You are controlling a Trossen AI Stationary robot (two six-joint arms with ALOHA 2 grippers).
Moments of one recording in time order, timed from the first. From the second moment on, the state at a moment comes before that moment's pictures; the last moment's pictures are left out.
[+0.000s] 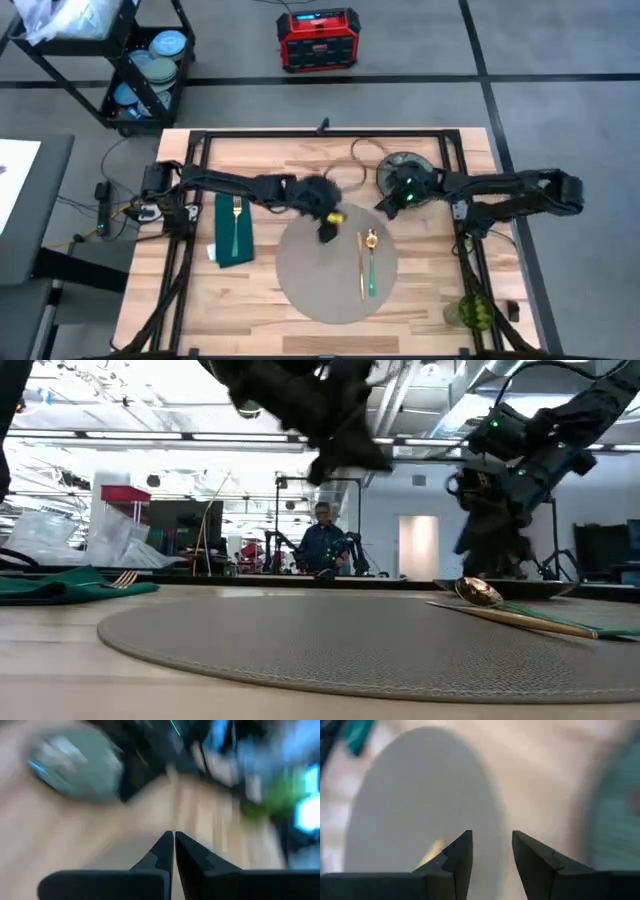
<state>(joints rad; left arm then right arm) 0.13 1.77 1.29 0.00 0.08 -0.44 -0.48 1.09 0.42 -0.20 -0.24 0.57</state>
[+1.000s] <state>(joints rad) 0.57 1.90 1.32 0.18 0.56 -0.78 -0.79 1.05 0.50 -0.61 0.13 0.79</state>
